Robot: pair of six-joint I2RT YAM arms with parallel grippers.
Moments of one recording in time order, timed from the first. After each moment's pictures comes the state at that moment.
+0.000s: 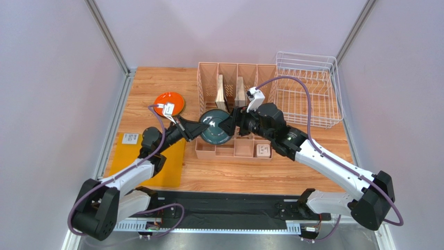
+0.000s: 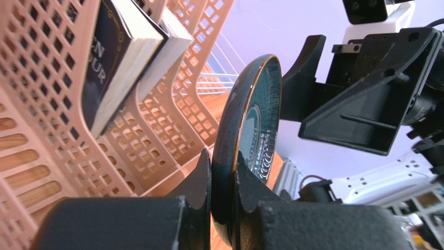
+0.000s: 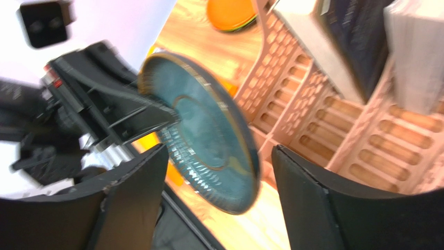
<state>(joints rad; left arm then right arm) -0.36 1.10 0.34 0.95 0.58 -0.87 0.79 1.19 0.99 -0.12 -0.07 0.59</state>
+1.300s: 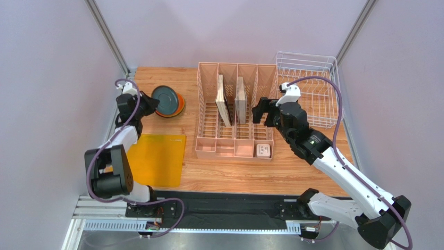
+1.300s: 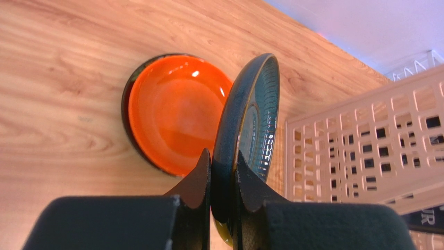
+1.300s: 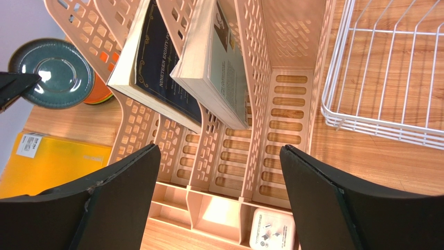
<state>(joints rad) 0.19 1.41 0.75 0.32 0.33 -0.44 0.66 1.00 1.00 -0.32 0.36 0.43</state>
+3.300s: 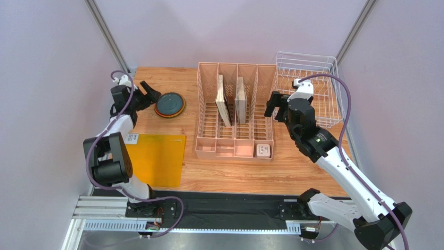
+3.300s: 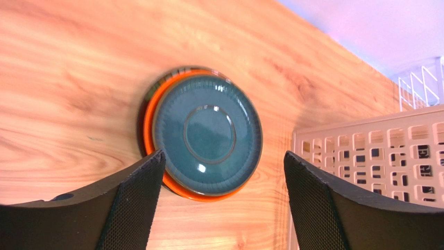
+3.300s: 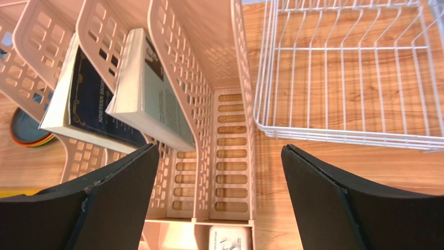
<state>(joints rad) 0.25 1.63 0.96 0.22 0.42 -0.44 0.56 0.99 1.01 -0.35 0.47 0.37</state>
